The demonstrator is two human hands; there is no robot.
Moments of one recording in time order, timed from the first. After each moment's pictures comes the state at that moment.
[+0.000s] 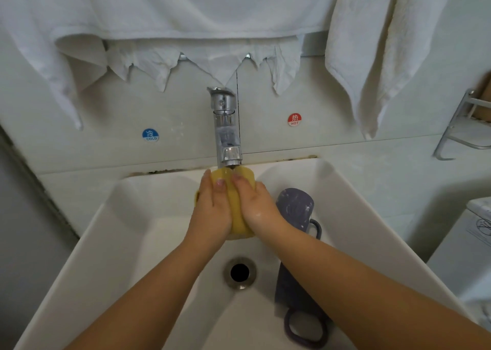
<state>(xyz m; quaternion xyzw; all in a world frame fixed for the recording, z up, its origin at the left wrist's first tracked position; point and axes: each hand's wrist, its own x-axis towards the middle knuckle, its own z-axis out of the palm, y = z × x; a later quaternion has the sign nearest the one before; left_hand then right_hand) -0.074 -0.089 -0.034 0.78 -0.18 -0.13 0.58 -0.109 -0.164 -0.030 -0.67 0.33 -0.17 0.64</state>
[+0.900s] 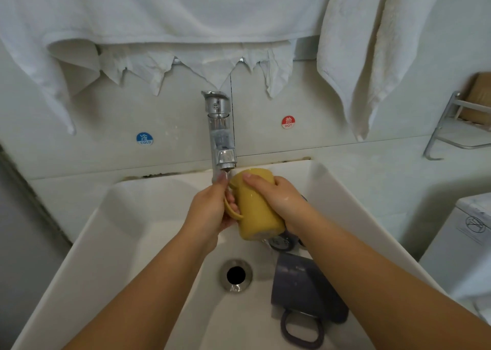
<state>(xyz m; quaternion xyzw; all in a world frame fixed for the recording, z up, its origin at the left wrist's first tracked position) -0.067 -0.099 -0.022 0.64 -0.10 -0.29 0.71 -0.133 -0.209 -0.028 -0.69 0.34 -0.15 0.63</state>
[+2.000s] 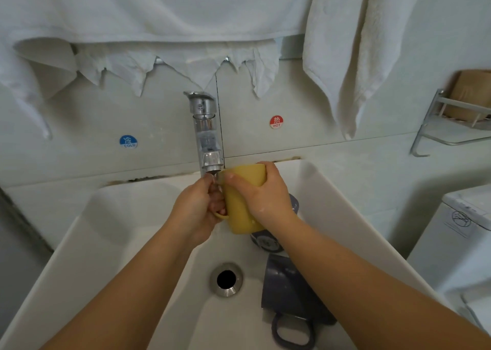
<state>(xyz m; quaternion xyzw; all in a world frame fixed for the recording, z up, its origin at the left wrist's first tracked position) -0.051 -0.106 -0.021 0.55 -0.12 -0.35 0.75 -0.134 -0.199 -0.024 -0.71 0.31 -0.29 0.56</state>
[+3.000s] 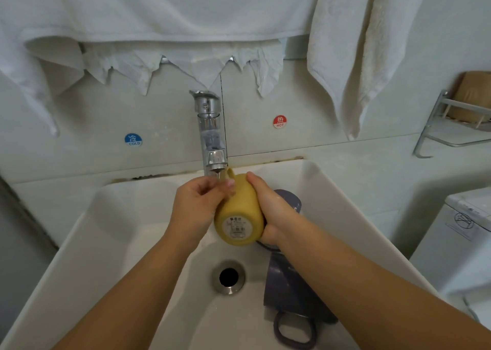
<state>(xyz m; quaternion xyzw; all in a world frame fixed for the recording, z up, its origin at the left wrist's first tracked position) -0.060 -0.090 -0.026 0.67 -0.28 -0.14 0.68 -0.136 -0.198 -0.032 -0.47 0.33 -0.08 0.81</state>
